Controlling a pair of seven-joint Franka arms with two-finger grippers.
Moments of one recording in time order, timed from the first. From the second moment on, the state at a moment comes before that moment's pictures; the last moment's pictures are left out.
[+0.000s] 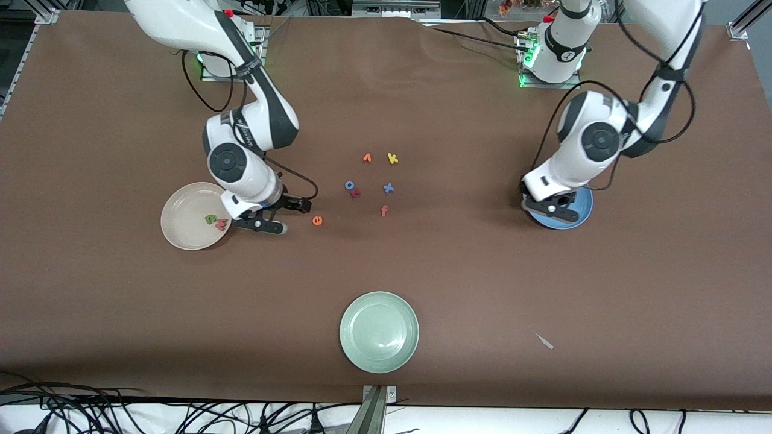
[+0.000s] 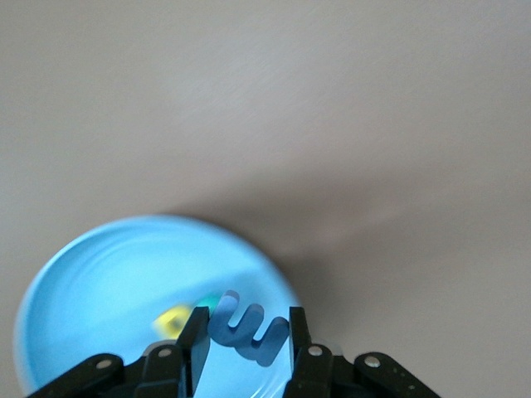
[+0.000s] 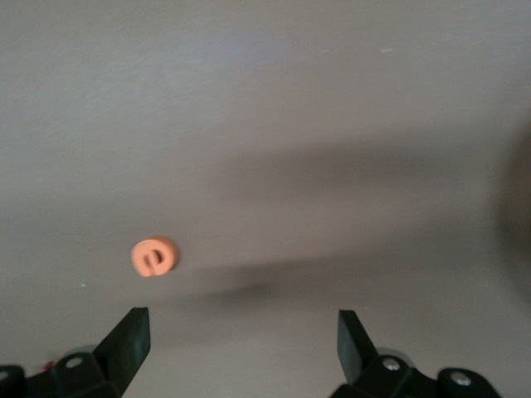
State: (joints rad) left arm 0.05 0.19 -0.24 -2.31 0.09 2.40 0.05; right arm 0.50 0.48 -0.04 -1.95 0.13 2.37 0.52
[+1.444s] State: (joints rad) left arm 0.19 -0.11 -0.21 -2.39 0.03 2.30 0.28; right arm 0.57 0.62 -0.04 -1.88 0.13 2.50 0.52
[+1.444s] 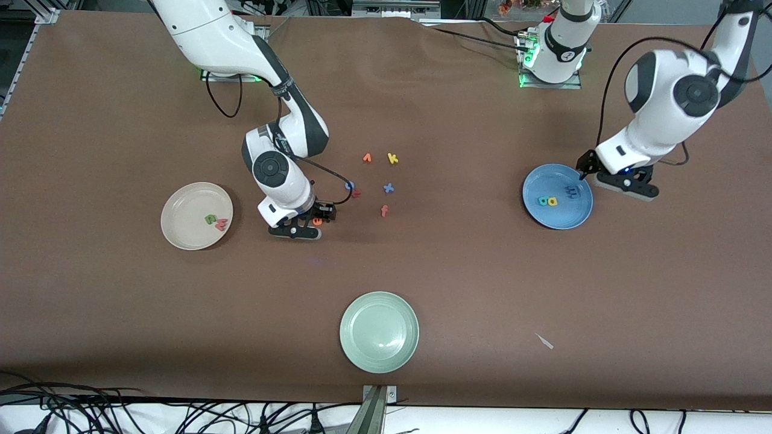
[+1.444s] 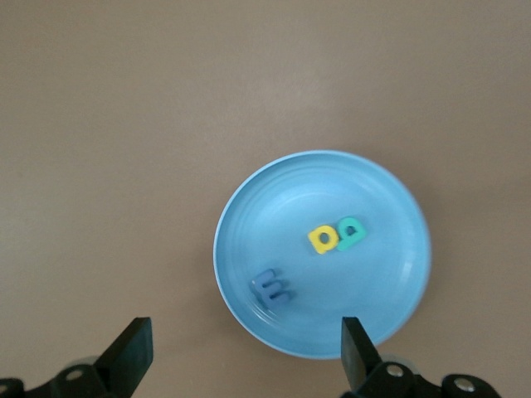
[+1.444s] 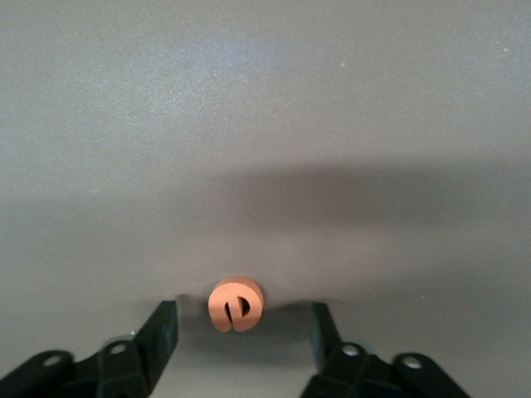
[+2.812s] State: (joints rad) left arm 0.05 -0.11 -0.02 -1.68 -0.02 1.47 0.19; right arm 0.57 0.63 -0.04 -1.87 0.13 2.52 0.52
